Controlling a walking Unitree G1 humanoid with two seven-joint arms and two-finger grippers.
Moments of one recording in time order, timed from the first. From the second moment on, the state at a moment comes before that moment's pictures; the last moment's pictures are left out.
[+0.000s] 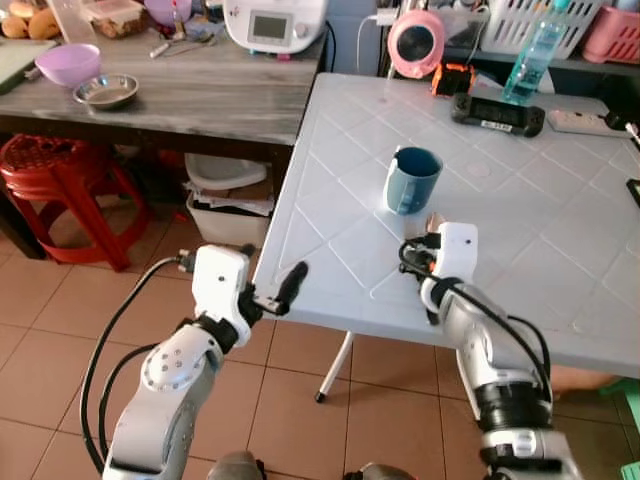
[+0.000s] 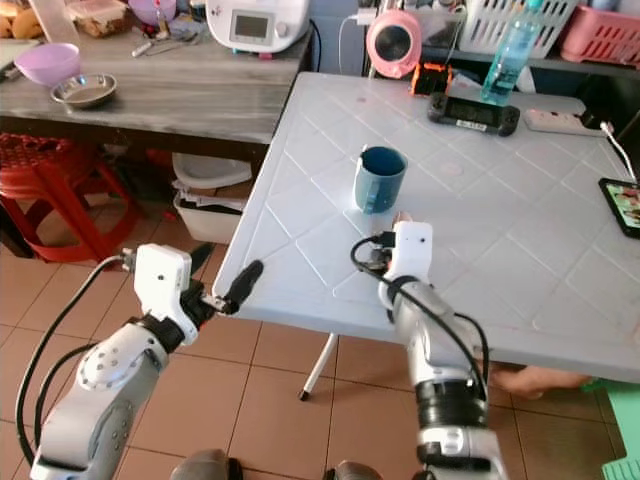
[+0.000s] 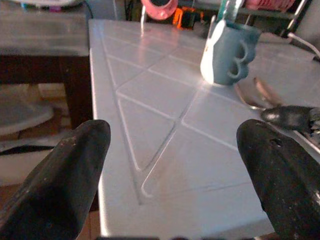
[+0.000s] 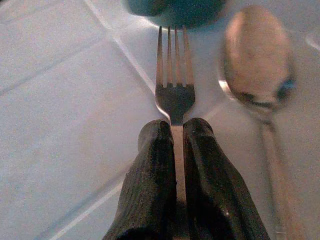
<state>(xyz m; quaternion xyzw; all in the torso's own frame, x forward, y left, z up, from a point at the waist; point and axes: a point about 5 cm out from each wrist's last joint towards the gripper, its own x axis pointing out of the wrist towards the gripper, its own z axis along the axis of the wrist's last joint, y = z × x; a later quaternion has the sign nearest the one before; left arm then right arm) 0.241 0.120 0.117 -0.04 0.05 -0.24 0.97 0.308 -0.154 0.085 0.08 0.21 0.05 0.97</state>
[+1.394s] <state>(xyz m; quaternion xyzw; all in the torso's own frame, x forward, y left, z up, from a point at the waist) 0.287 0.156 0.126 0.05 0.00 -0.05 1.00 0.308 -0.133 0.112 0.03 0.08 0.06 0.99</state>
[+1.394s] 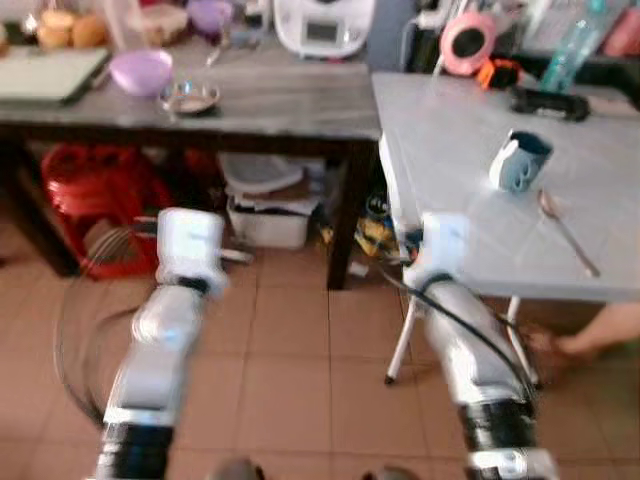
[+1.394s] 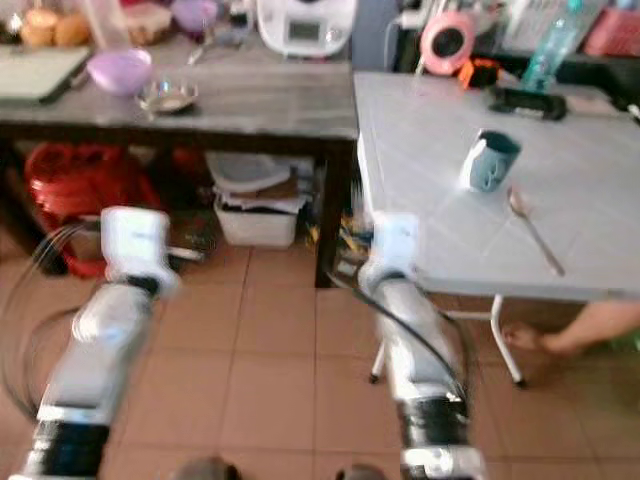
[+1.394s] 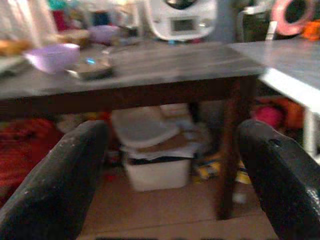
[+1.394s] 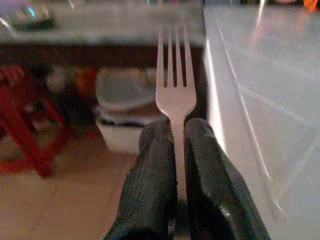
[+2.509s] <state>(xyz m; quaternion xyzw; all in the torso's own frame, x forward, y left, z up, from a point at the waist) 0.292 0.146 0.126 0.04 -0.01 -0.04 1.00 0.307 -0.136 0.114 0.04 0.05 0.07 1.00</state>
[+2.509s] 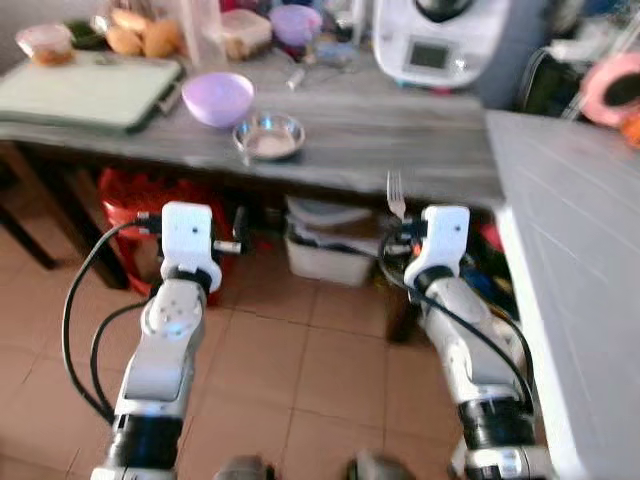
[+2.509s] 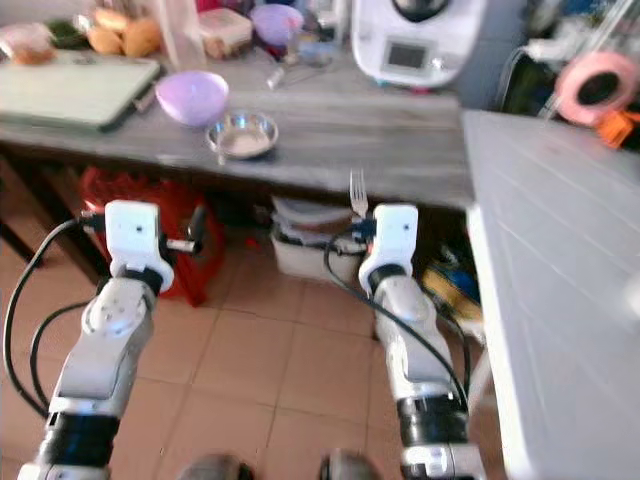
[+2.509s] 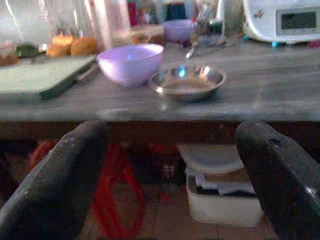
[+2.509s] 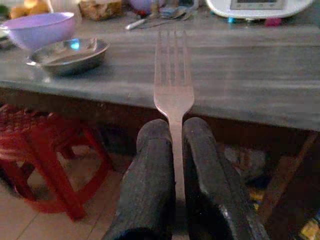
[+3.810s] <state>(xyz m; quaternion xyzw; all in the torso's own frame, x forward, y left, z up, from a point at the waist) 0.291 0.137 0.130 0.04 -0.03 -0.08 1.00 0.312 -0.149 0.115 0.04 0.04 0.00 1.00</state>
